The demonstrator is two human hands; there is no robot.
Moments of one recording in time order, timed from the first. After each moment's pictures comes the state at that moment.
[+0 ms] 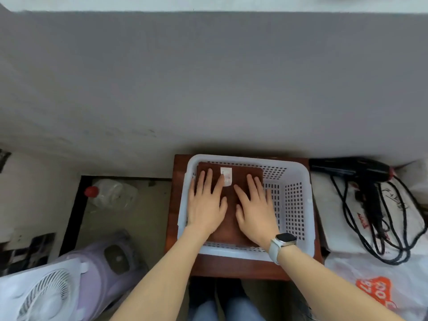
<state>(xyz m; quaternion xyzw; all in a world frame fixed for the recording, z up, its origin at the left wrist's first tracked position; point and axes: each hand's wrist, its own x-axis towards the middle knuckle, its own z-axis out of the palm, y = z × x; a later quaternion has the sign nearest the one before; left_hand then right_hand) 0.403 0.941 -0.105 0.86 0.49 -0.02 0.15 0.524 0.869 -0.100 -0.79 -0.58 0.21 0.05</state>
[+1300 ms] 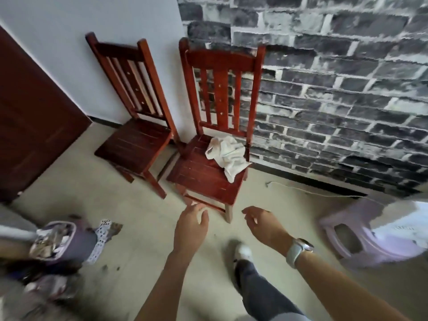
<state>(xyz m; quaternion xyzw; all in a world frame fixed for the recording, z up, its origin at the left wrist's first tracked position) -0.109 0.089 0.011 -0.08 0.93 0.35 0.04 -0.108 0.279 0.012 -0.01 -0.92 0.34 -0.18</state>
